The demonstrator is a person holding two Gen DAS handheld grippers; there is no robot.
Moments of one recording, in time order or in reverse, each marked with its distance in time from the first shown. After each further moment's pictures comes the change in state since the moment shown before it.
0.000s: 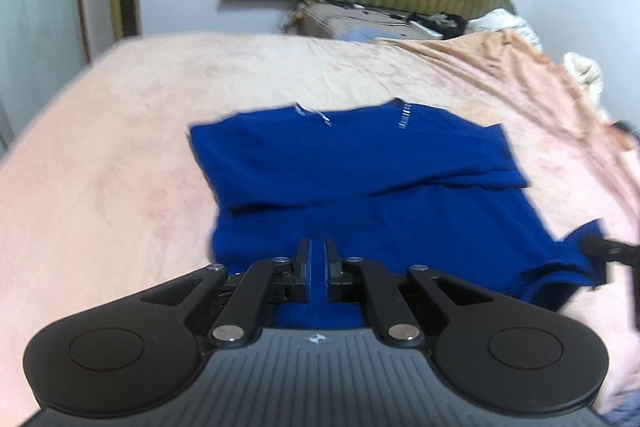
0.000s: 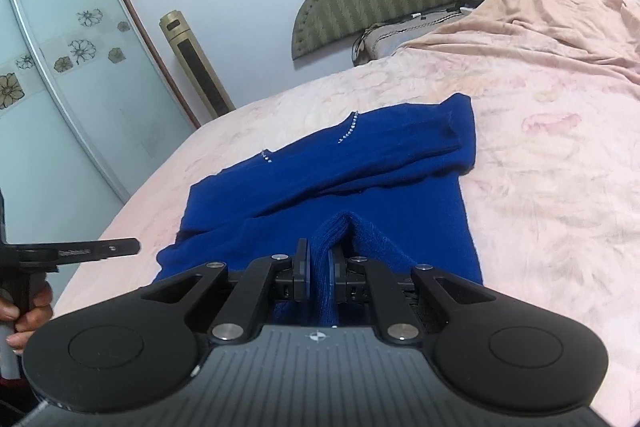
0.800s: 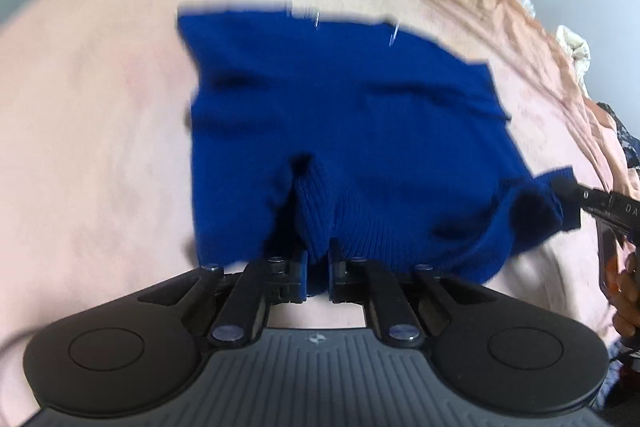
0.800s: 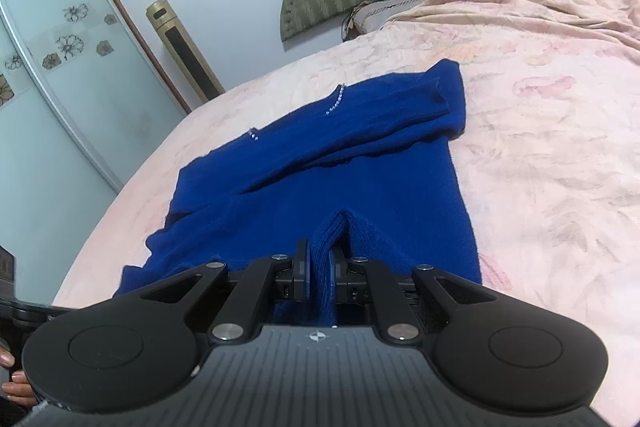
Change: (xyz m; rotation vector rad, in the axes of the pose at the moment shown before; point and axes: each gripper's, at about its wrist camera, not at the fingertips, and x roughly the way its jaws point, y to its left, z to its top) left arm 0.000 0.005 -0.048 -0.066 0.150 -0.061; right arm 0.006 -0.007 -0.012 0.048 0.032 -0.004
